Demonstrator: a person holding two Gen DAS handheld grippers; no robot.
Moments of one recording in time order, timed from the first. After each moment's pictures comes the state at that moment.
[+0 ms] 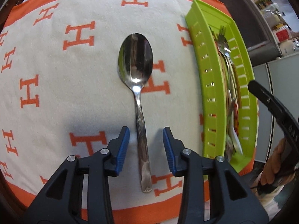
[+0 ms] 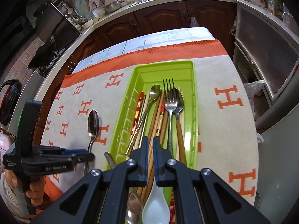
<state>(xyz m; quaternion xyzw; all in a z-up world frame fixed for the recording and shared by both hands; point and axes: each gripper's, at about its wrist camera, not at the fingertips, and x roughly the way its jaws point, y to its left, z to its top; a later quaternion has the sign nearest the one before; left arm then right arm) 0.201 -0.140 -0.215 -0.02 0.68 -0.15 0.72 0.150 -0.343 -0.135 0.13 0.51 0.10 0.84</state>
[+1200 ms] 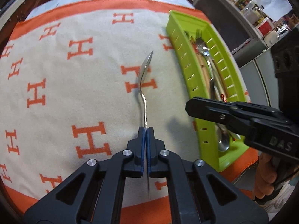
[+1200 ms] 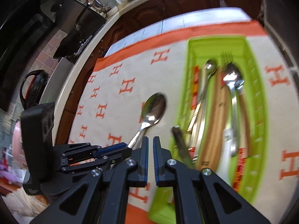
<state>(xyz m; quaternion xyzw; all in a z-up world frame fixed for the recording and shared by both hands) 0.154 -0.121 -0.189 -0.01 0.61 -0.18 0.77 0.140 -0.283 -0.148 0.20 0.55 0.22 0.78</state>
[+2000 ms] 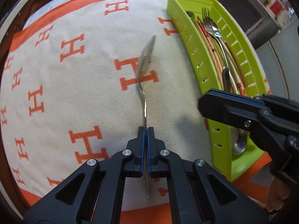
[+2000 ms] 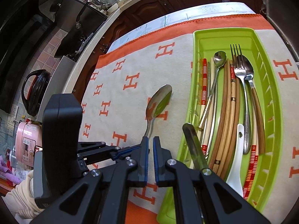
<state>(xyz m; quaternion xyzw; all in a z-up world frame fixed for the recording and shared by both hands) 0.165 -0.155 -0.203 0.06 0.64 -0.14 0.75 0.139 -0.273 -0.151 0.20 0.55 0.22 0.78</state>
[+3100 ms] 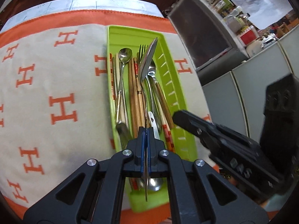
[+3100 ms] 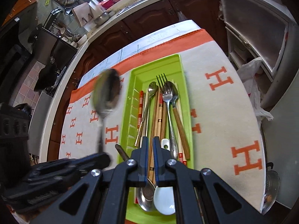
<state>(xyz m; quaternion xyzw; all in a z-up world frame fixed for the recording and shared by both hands) 0.181 -0.230 -0.157 -0.07 0.60 -0.23 0.77 0.123 -0.366 -0.130 0.23 0.50 0.09 0.83</state>
